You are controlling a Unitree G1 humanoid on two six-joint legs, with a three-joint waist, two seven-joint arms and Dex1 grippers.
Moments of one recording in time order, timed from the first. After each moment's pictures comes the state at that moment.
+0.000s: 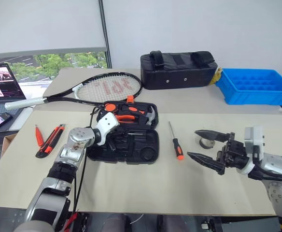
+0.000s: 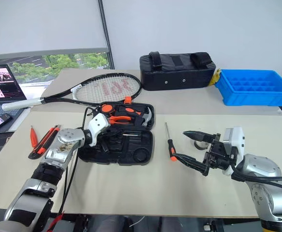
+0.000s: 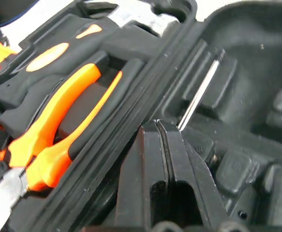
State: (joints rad) left arm -0.57 0.45 -0.09 0.40 -0.15 0.12 -0.92; right arm -0.02 -0.69 -0.21 -0.36 0.64 0.30 0.98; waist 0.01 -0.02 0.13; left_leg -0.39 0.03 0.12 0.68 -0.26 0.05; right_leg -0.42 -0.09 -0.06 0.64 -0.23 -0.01
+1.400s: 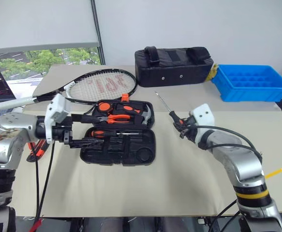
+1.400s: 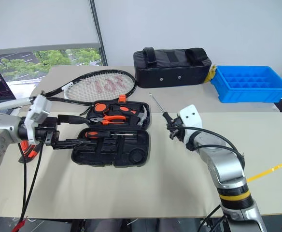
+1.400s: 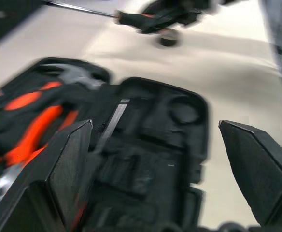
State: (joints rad) left arm -0.37 0.94 0.21 -0.07 -0.58 0.55 -1.30; right arm -0.48 -0.52 0.14 -0.21 0.24 0.55 0.56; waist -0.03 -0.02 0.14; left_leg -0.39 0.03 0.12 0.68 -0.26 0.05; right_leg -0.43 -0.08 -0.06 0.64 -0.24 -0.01
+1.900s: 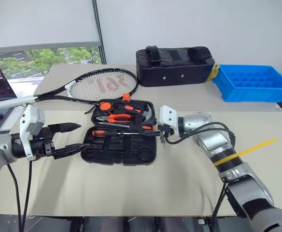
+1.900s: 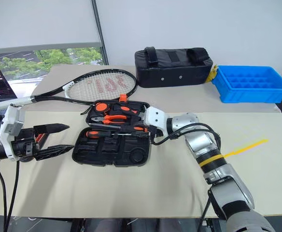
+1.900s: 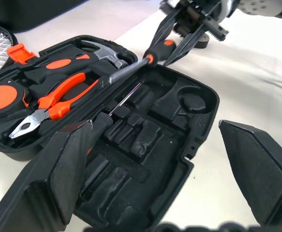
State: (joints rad) left arm -0.06 0.96 0.47 -0.29 -0.70 0.64 -1.19; right arm -0.82 -0.41 0.37 0.41 0.09 -0.09 1.11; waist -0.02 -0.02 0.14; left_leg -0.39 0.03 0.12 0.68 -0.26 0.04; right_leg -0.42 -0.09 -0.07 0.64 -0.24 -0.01
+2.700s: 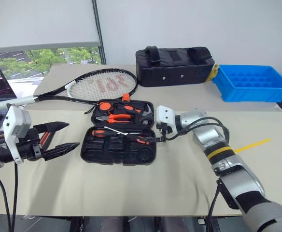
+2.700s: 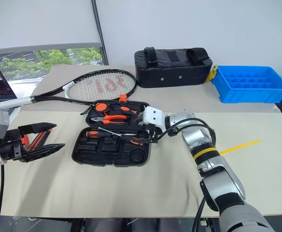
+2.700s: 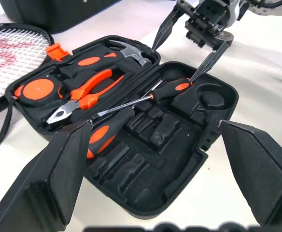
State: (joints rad) left arm 0.00 0.98 0.54 -0.29 -0.70 0.59 -1.16; right arm -0.87 -0.38 0.30 0.55 0.04 -0.14 1.15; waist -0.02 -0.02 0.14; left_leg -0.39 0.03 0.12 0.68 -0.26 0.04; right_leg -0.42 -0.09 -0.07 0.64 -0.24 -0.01
